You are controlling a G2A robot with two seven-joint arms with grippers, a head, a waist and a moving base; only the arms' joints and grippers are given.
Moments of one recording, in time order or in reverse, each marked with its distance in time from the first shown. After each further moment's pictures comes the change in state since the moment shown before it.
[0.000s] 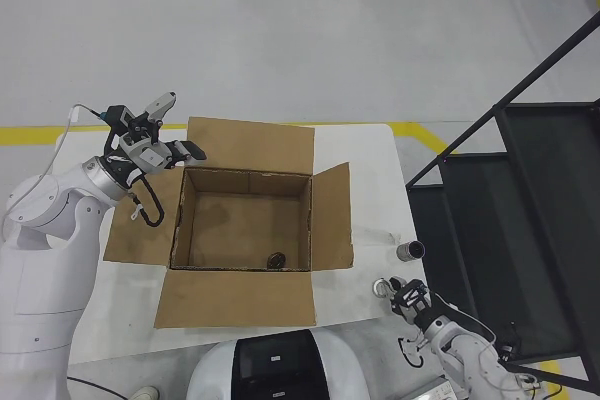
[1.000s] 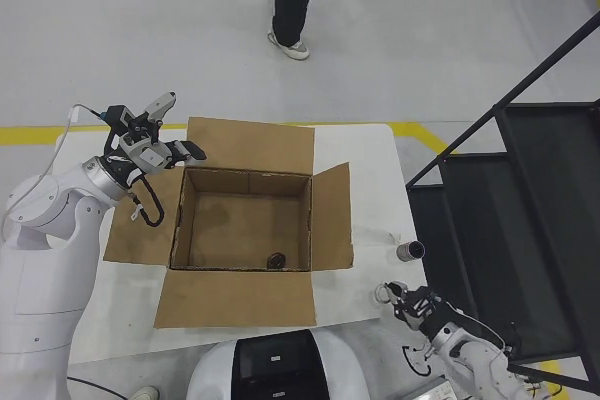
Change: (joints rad) left arm 0.000 0.000 0.000 0.000 0.000 0.000 0.000; right arm -0.134 0.029 0.077 -0.135 0.012 -0.144 -0.148
